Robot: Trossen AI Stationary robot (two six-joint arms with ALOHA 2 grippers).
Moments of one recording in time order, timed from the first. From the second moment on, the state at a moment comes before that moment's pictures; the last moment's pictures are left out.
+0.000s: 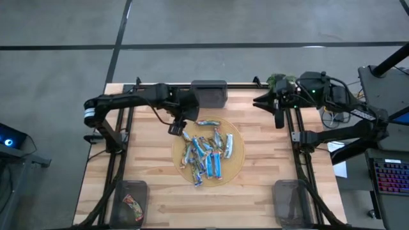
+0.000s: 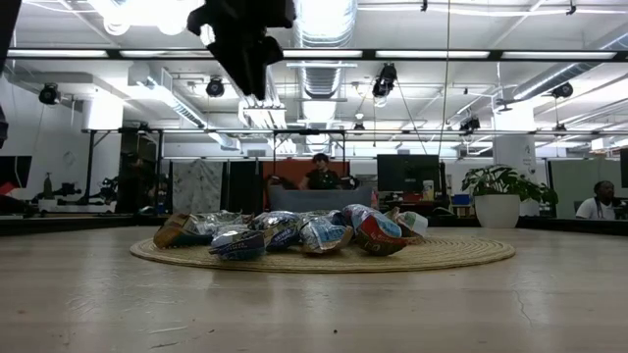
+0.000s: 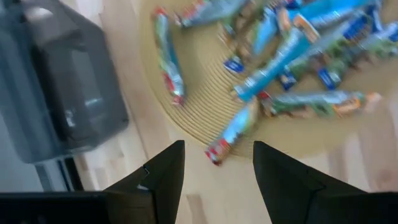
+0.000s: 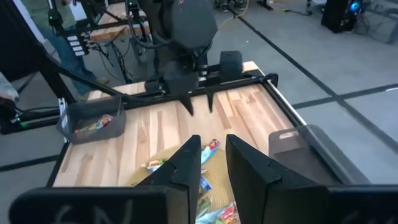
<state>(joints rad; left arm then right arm) 0.19 1.65 1.68 -1.23 -0.06 0.48 -0.20 0.95 1.29 -0.67 -0.09 0.14</state>
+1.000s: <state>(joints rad) 0.27 1.94 1.68 -1.00 0.06 0.51 -0.20 0.95 1.24 -0.54 -0.09 0.16</state>
